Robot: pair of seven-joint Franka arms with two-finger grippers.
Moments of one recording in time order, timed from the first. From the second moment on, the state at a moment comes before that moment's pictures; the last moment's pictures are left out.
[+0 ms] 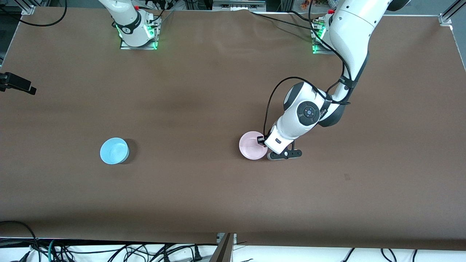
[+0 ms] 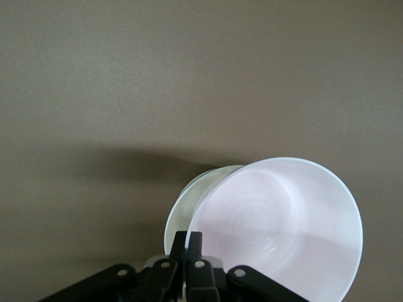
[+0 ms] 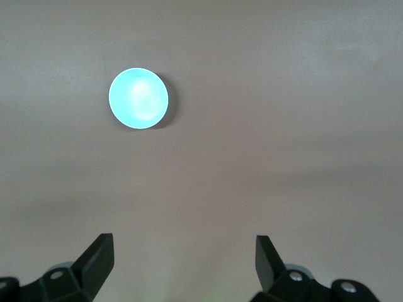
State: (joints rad) left arm -0.33 0.67 -0.20 -1.62 -0.14 2.38 -0.55; right arm -0.17 0.06 -0.03 -1.59 -0.01 1.57 -0.09
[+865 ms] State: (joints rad) left arm -0.33 0.68 -0.21 -1.64 -0.14 2.38 -0.51; right arm -0.17 0.06 -0.03 -1.59 -0.01 1.57 -0.09
